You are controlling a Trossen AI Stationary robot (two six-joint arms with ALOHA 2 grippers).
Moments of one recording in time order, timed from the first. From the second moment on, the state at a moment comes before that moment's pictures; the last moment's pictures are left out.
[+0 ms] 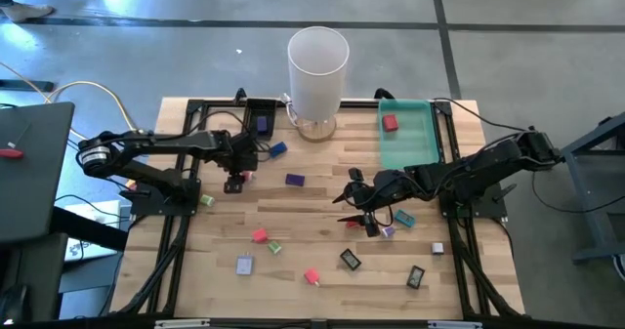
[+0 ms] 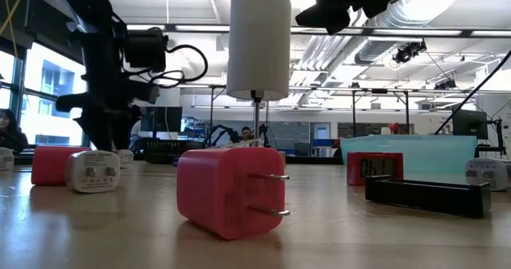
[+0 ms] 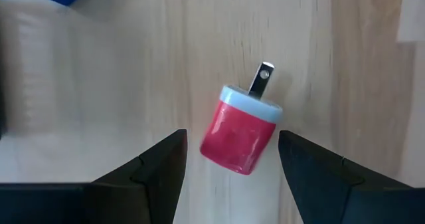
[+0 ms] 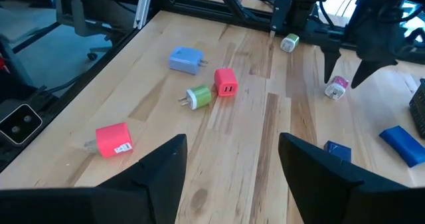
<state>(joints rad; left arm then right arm) 0.43 1.26 0.61 -0.62 0.02 0.43 0.20 1.33 0.81 0.08 -0.03 -0.08</state>
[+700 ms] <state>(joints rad) 0.38 1.25 0.54 -0.50 -0.05 0.50 0.20 1.33 0.81 0.08 -0.03 -0.08</state>
